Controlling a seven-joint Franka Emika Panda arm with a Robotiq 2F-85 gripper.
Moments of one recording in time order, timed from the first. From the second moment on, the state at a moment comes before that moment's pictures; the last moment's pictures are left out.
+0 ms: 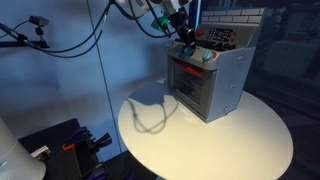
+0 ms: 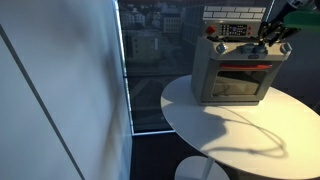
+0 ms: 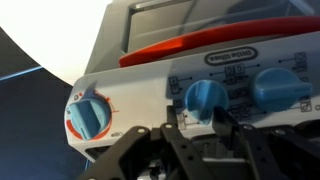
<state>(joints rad) 0.02 0.14 -0.05 -2.00 -0.34 2.65 0.68</state>
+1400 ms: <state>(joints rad) 0.03 0.14 -0.06 -1.99 -0.24 2.66 0.71</state>
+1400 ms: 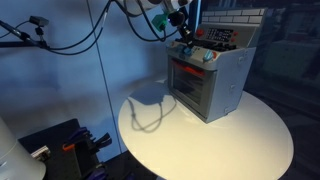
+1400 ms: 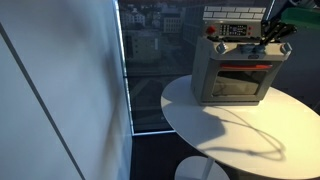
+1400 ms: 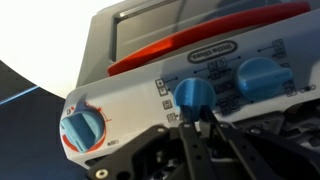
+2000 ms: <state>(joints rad) 0.03 0.13 -0.07 -2.01 -0.22 2.70 0.91</state>
